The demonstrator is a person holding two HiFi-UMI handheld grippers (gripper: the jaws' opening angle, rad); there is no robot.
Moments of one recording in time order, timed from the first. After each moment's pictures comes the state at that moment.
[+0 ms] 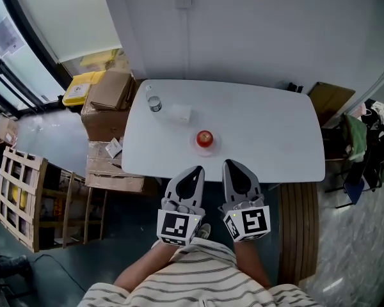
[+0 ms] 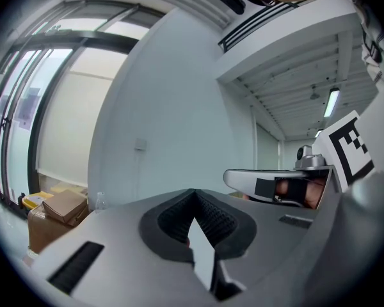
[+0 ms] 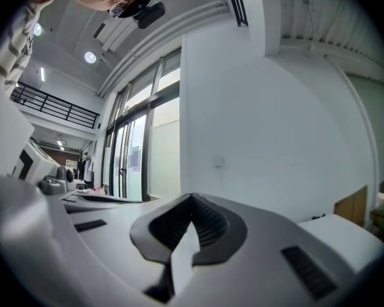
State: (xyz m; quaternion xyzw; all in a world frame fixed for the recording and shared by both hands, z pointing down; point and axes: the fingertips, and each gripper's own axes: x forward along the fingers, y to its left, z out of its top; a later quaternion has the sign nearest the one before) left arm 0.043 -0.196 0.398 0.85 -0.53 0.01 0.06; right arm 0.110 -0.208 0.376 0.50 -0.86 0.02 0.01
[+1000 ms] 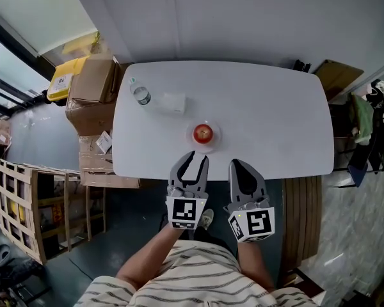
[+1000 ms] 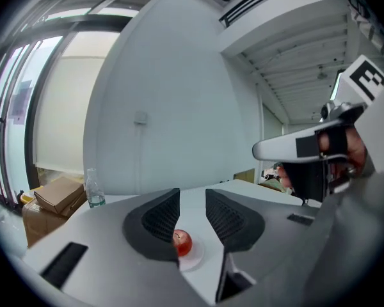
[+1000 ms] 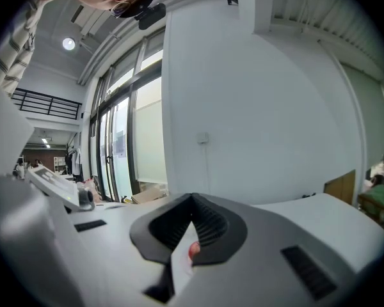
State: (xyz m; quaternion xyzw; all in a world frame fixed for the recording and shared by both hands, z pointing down) left arm 0.056 -0.303 0.513 0.84 -0.53 0.08 0.09; right arm 0.138 -0.283 0.455 0.54 -0.84 0.09 0.06
